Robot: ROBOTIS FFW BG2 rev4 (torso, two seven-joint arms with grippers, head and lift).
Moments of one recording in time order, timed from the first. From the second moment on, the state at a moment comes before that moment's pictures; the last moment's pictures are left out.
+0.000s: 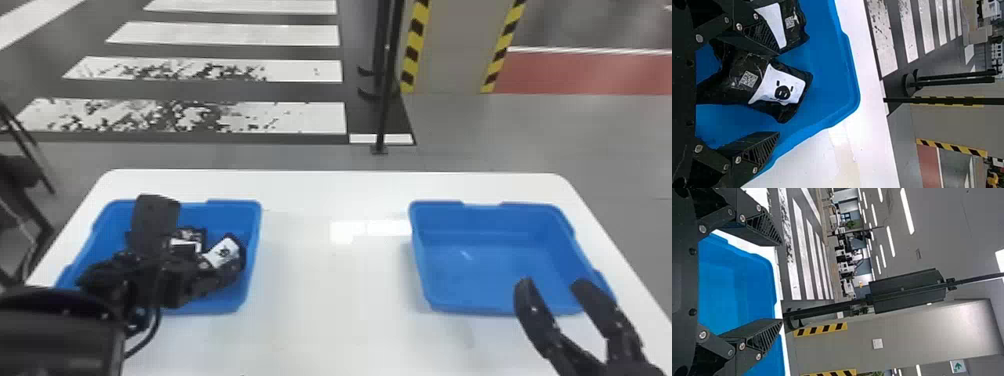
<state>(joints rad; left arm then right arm) 0.09 0.17 0.01 -1.99 -0.17 0.95 -0.47 0.78 -0.04 -0.17 -2.16 -0.33 -0.15 0.28</state>
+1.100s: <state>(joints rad) 0.09 0.17 0.02 -2.01 -0.25 1.02 -0.50 0.78 -0.04 -0.17 -2.15 -0.35 -0.15 0.28</state>
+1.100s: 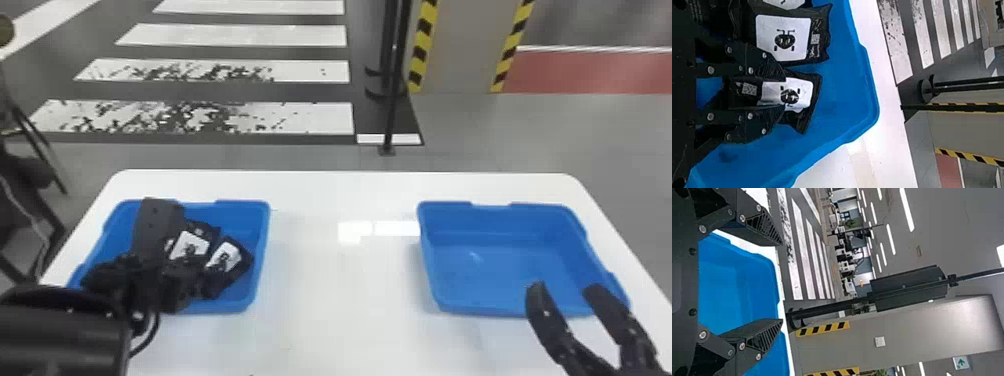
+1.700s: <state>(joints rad) 0.06 0.18 0.01 -2.05 -0.29 1.12 -0.49 0.78 -0.04 -0.16 -2.14 -0.36 -0.15 0.28</state>
